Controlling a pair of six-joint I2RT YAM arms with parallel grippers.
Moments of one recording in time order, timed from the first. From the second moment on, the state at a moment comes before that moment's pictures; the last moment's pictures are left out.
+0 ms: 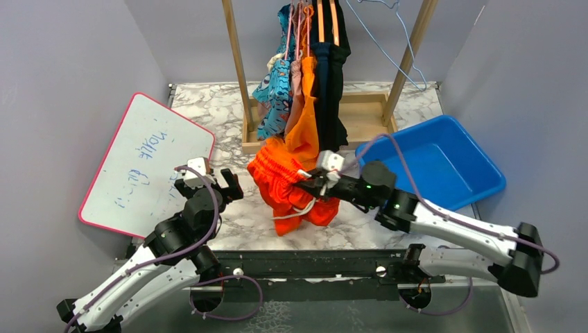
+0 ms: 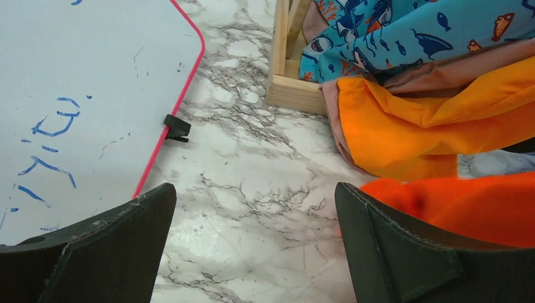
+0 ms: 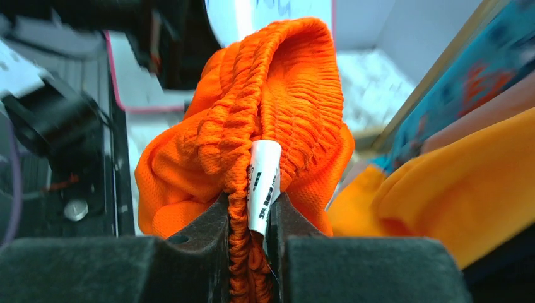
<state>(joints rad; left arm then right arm) -0.86 0.44 0.63 -0.59 -0.87 -0.54 1.03 1.11 0.78 0.24 -0.19 -0.21</state>
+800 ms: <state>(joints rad) -0.85 0.45 0.63 -0.59 -0.87 -0.54 1.03 1.07 0.67 -0.38 0.11 0.41</state>
